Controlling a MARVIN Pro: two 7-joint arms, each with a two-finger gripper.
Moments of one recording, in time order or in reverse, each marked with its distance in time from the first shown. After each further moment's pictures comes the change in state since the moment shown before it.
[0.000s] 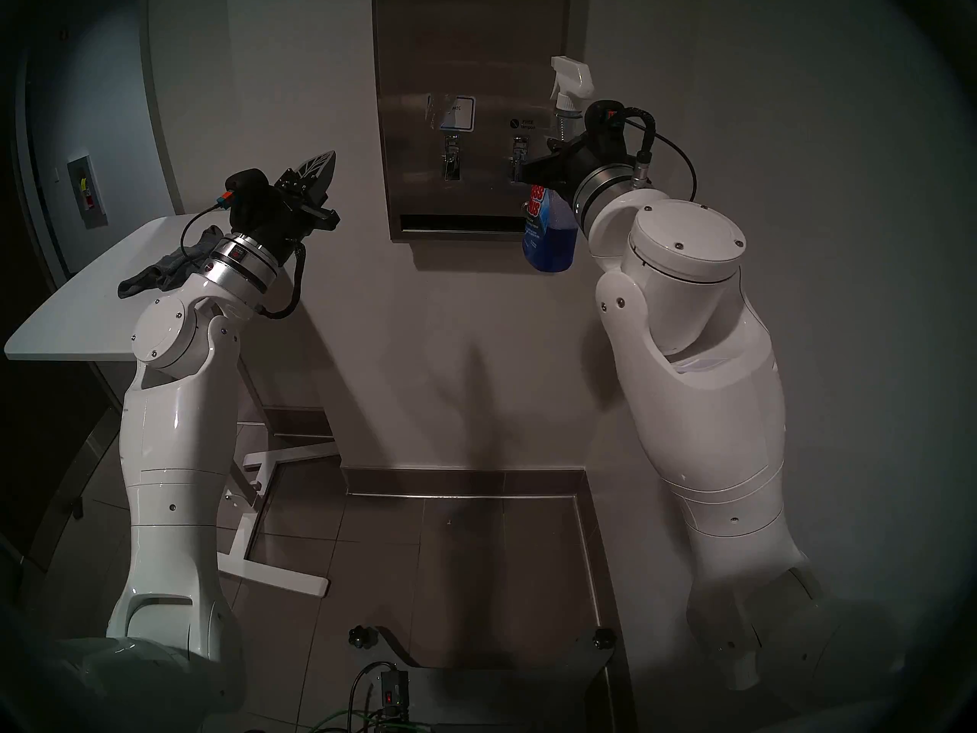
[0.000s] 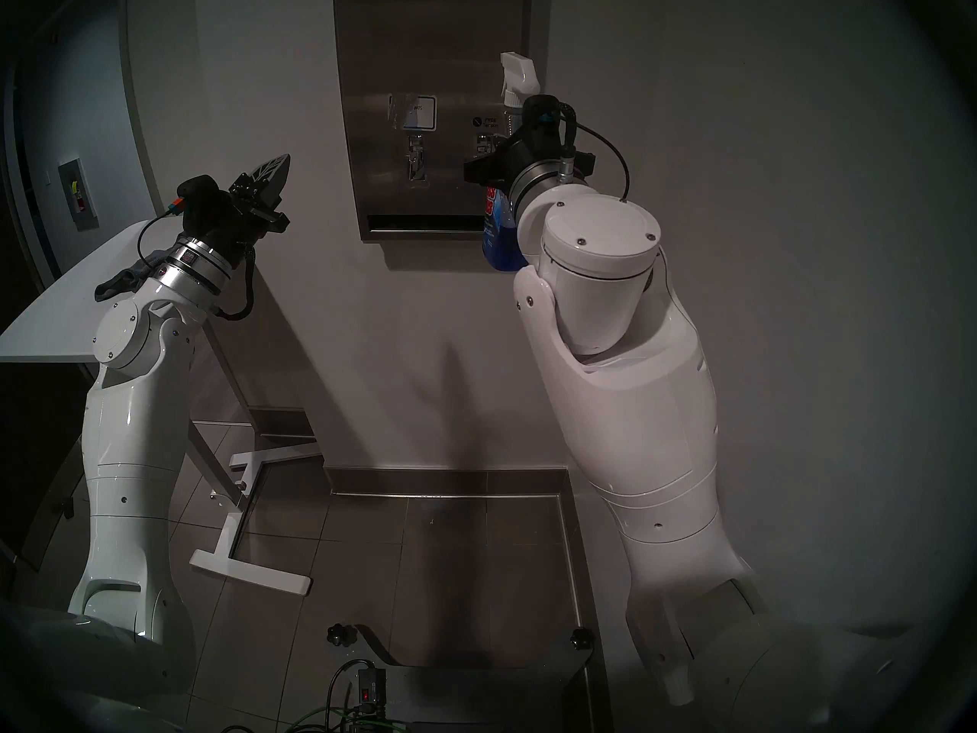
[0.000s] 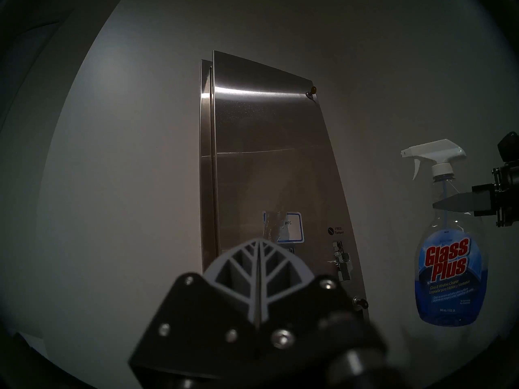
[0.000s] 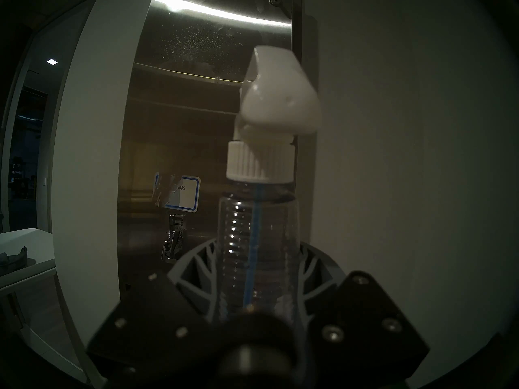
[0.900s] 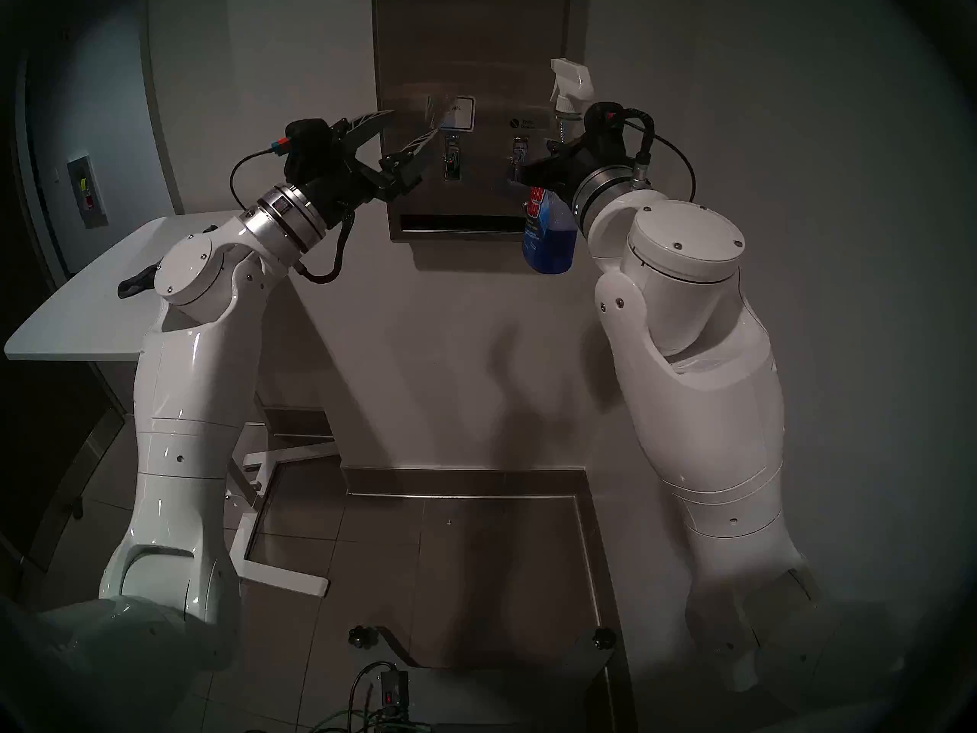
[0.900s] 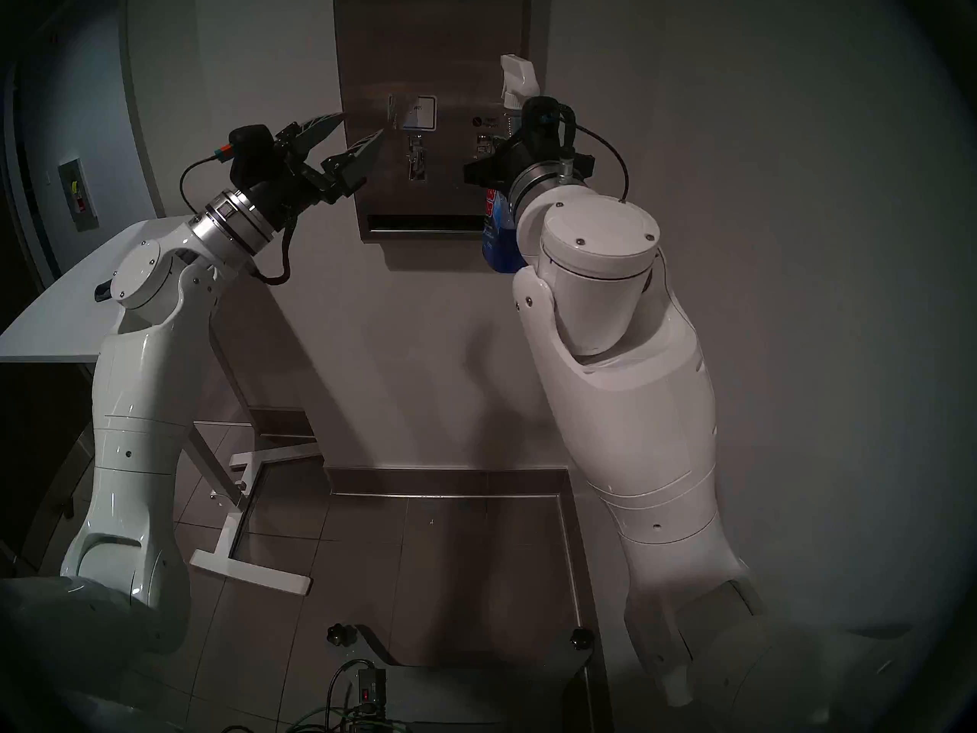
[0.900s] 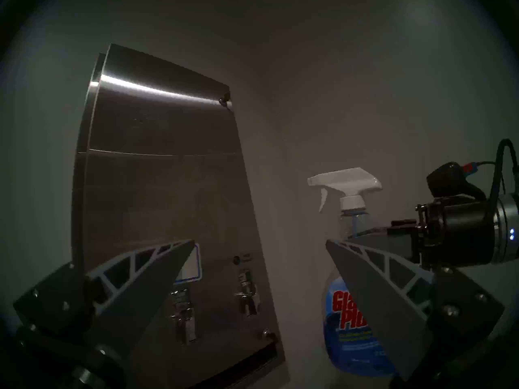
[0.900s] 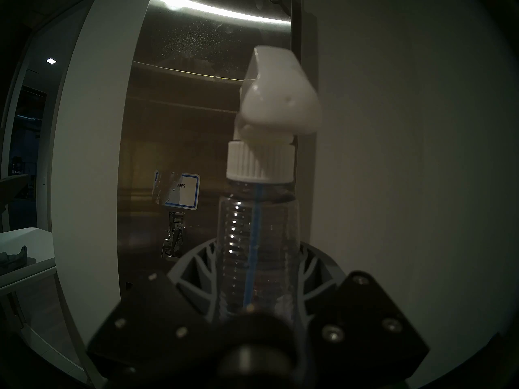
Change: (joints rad) left arm -0.174 0.029 0.160 0.015 -0.070 0.130 -0.162; right arm -0.002 -0.004 0.000 0.000 0.000 0.006 -0.003
